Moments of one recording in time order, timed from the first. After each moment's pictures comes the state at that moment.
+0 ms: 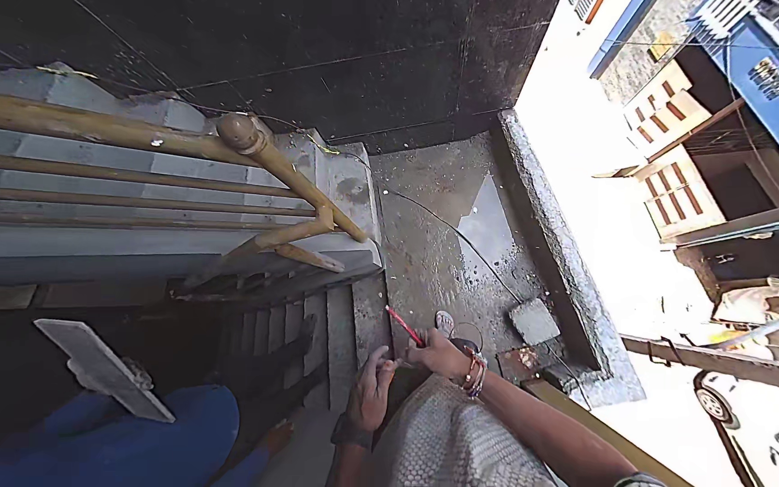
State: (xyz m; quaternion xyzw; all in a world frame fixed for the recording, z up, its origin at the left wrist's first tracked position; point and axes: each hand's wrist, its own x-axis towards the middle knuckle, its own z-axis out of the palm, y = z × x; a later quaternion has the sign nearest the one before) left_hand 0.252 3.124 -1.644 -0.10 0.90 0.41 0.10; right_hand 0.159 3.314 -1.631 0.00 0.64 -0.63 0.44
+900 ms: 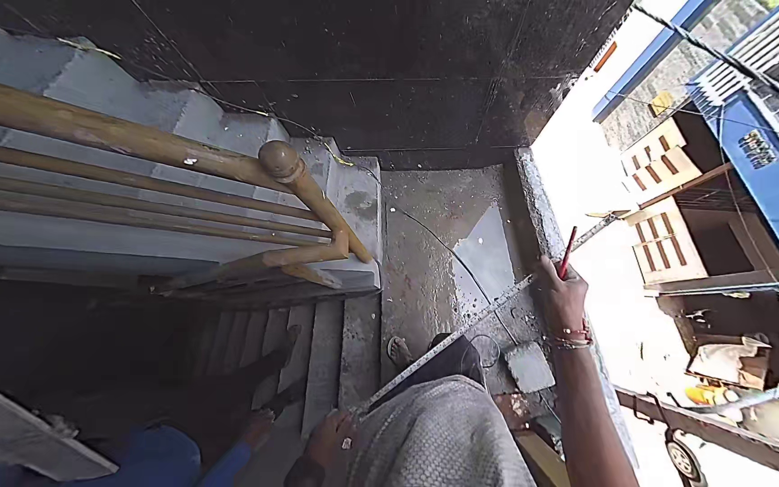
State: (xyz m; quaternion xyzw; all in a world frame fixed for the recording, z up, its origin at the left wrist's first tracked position) left_hand 0.236 3.002 -1.721 -0.17 0.85 0.28 0.42; right_hand -0.039 3.435 -1.585 0.23 0.78 -0.57 -0.15
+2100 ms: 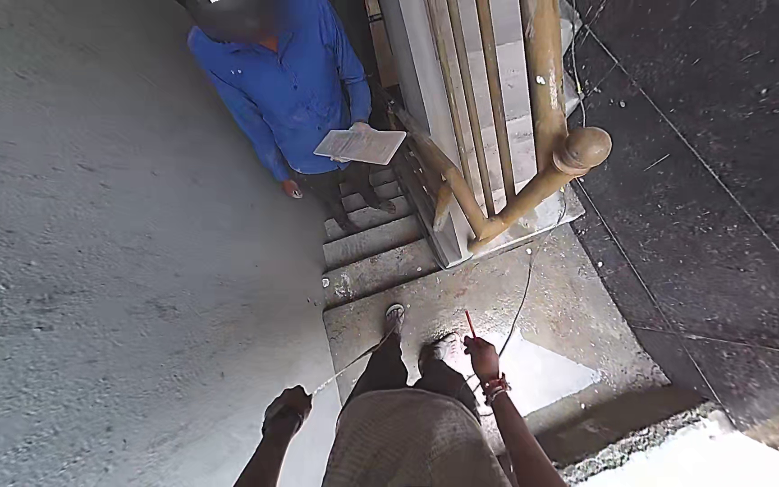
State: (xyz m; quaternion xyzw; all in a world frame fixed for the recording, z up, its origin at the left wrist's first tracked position) left_hand 0.323 3.247 -1.715 -0.71 0.43 0.33 0.46; right_hand -0.093 3.292 -1.758 -0.25 0.82 -0.14 0.49
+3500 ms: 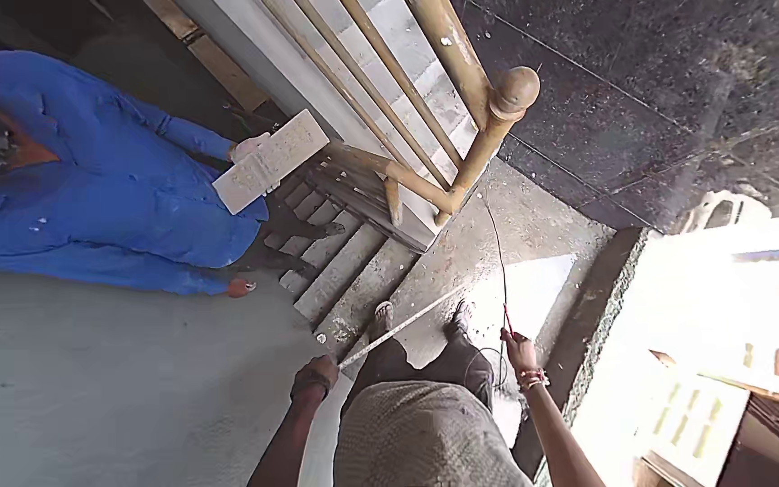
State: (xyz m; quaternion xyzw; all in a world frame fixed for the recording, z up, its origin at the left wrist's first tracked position) left_hand 0.299 3.008 -1.721 -0.49 0.66 0.22 0.52; right_hand -0.002 3.330 -1.759 0.05 0.91 -0.20 0.37
